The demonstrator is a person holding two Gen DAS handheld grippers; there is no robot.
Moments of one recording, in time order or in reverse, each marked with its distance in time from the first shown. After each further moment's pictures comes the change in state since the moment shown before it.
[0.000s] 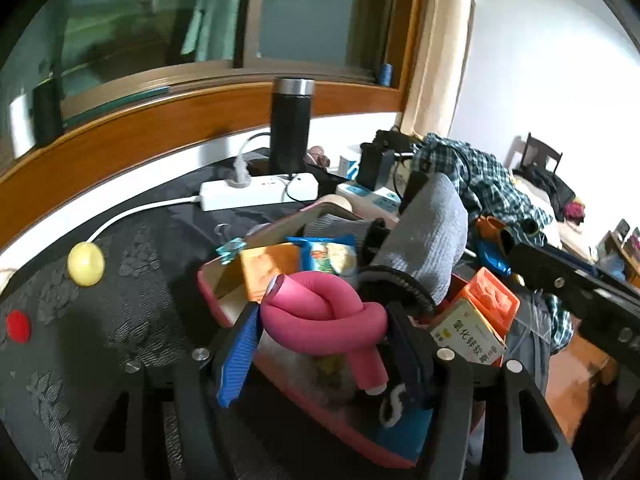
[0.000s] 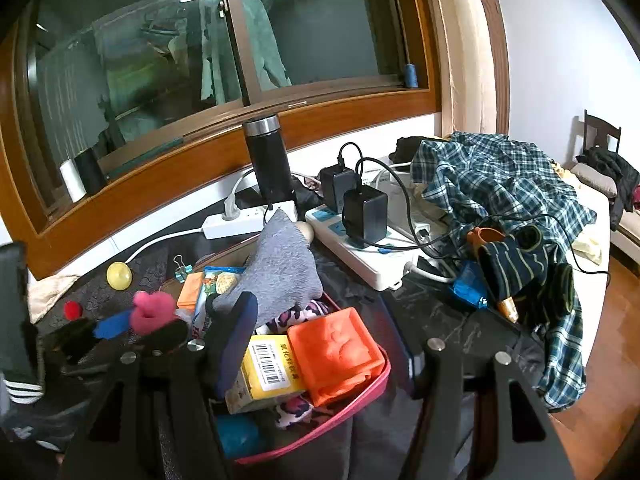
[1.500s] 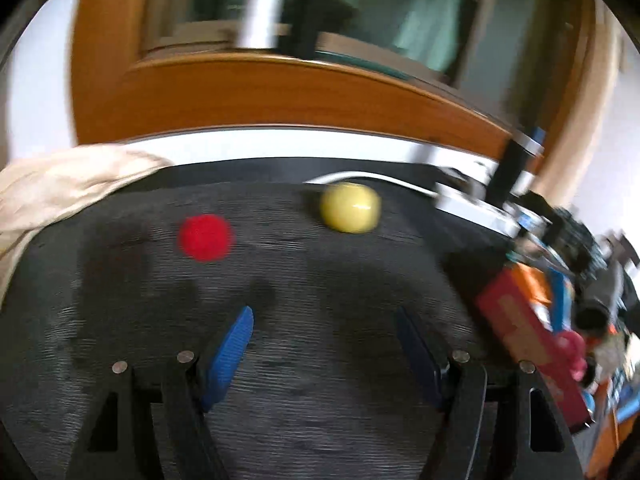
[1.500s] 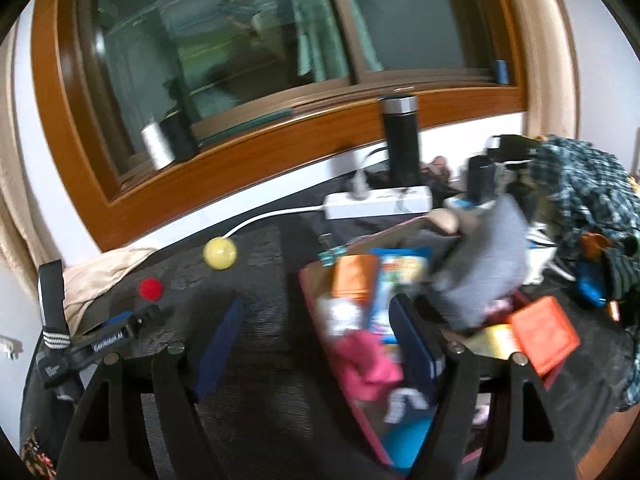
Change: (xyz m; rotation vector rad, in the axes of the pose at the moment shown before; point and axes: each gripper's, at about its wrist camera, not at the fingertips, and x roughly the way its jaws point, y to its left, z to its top) left arm -0.081 0.249 -0.075 -0.435 -0.034 0.317; right arm 0.022 0.138 -0.018 -0.095 0.061 0.251
